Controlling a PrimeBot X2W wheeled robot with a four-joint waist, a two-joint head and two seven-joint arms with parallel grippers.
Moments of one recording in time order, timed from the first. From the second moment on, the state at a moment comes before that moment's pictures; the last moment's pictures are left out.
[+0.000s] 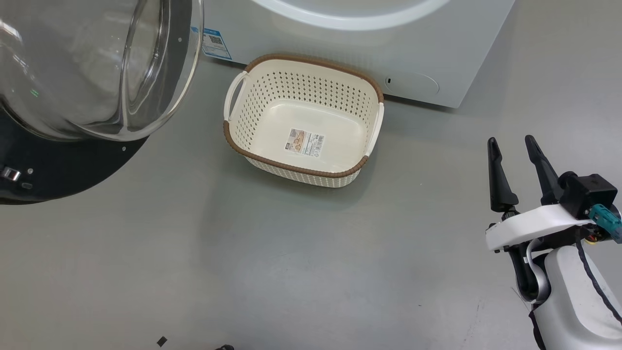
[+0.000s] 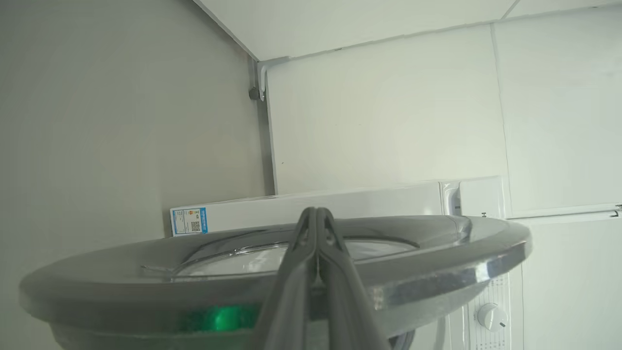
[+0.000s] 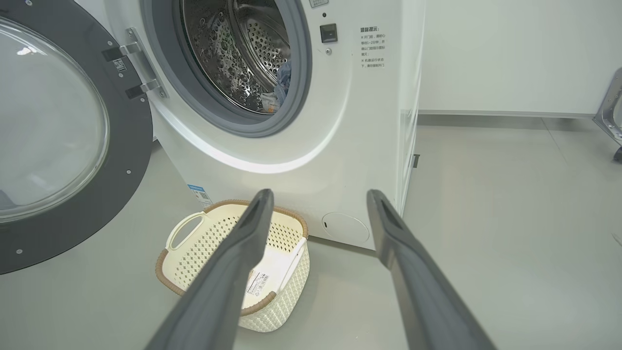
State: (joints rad) left arm -0.44 0.29 0.68 0.54 -1.54 -0.11 0.54; right arm -0.12 -0.14 0.16 0.26 0.31 0.12 -0.26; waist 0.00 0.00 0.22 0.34
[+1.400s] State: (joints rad) left arm -0.38 0.14 0.51 0.36 -1.78 -0.12 1.07; right arm -0.12 -0.12 0.17 0.30 0.35 0.12 -0.26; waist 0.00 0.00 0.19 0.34
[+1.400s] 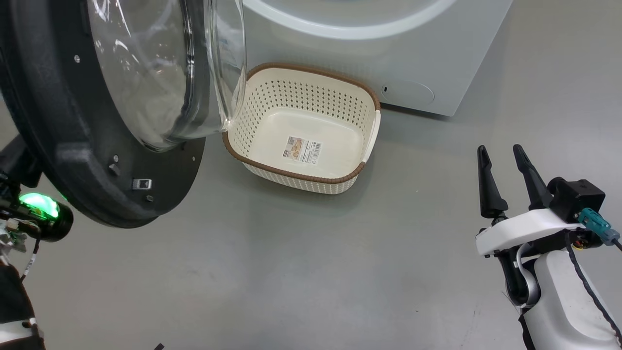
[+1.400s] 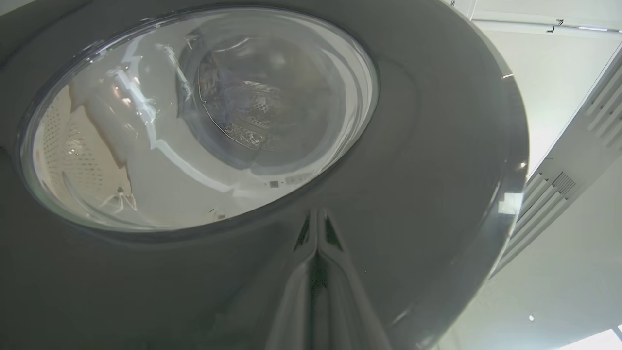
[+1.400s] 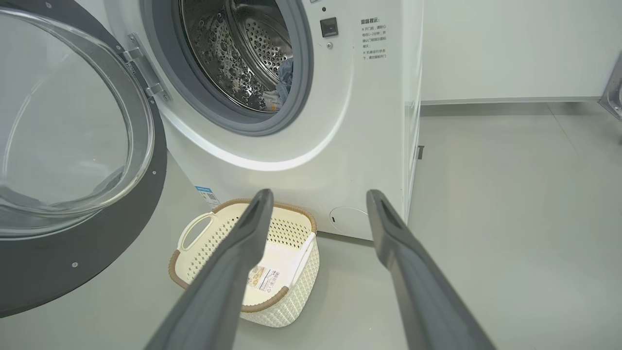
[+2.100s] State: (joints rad) left arm -0.33 0.05 0.44 0.24 -1.79 -0.12 1.13; right arm -0.14 -0.09 0.19 0.30 0.35 0.12 -0.26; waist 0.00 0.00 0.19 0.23
